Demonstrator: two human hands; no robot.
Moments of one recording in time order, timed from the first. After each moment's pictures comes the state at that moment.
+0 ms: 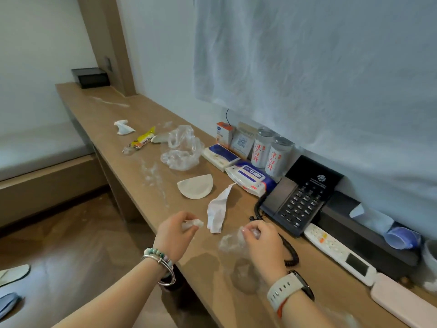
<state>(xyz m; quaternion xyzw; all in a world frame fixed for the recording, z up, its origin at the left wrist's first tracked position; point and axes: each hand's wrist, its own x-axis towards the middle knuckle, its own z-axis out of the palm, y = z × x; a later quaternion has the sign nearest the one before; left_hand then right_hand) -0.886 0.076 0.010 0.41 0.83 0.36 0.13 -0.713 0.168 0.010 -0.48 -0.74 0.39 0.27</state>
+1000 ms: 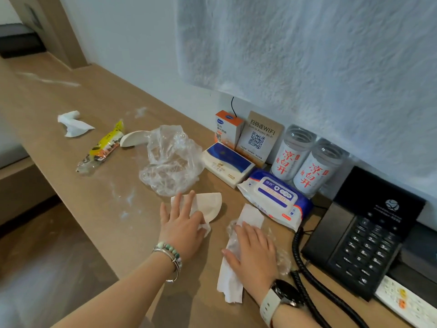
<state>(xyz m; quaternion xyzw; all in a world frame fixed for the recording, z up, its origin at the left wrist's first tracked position) -1.038 0.239 -0.052 0.58 0.81 0.00 0.08 -0.863 0.276 -0.083 -0.49 -0.87 0.07 0.04</state>
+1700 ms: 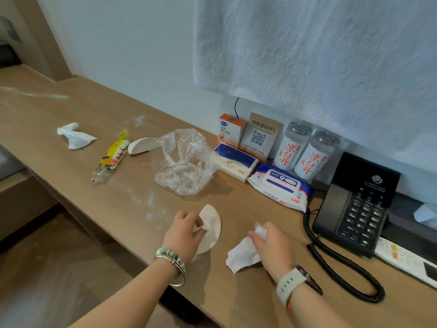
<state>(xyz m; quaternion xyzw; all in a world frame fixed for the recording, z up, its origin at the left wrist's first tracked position) -1.086 0.188 -0.050 0.53 0.78 0.26 0.23 -0.889 0.238 -0.057 -0.65 -0.68 0.28 0.17</state>
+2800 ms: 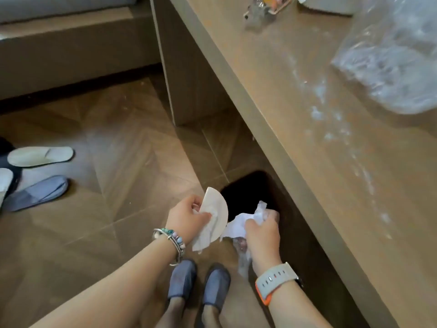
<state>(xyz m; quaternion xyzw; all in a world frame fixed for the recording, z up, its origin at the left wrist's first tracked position) -1.195 0.008 -0.233 0.13 0.84 0.33 0.41 -1.071 0.100 -0.217 -0.63 -0.57 0.52 0.07</state>
